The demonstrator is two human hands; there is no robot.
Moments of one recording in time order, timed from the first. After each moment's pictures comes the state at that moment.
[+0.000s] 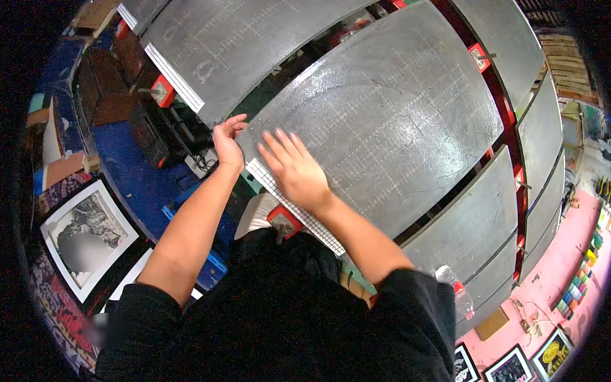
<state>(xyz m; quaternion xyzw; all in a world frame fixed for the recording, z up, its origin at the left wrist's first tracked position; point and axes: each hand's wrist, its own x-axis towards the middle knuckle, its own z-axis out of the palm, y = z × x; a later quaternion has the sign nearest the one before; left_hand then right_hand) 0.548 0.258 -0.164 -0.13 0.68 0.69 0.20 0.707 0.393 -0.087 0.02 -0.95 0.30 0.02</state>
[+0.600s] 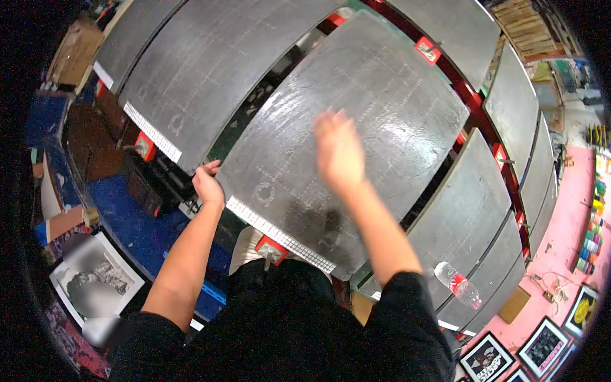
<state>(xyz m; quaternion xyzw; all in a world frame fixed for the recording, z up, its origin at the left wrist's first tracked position) 0.548 0.264 -0.153 -0.09 0.82 0.56 0.13 0.739 0.539 -0.093 -0.21 -0.96 0.11 0.13</state>
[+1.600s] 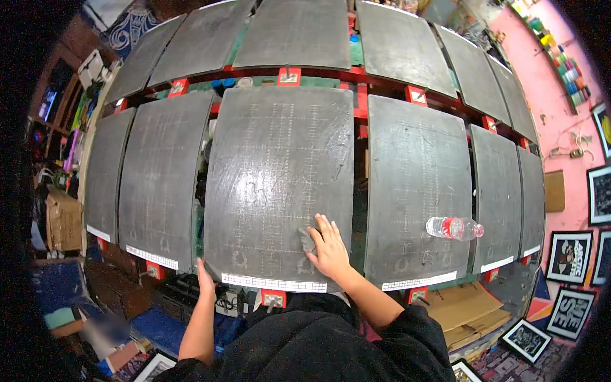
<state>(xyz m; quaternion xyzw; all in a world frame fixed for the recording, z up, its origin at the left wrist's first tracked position) 0.530 0.216 -0.161 -0.01 0.80 0.48 0.36 0.921 0.419 -0.068 -0.46 -0.84 0.26 0.14</state>
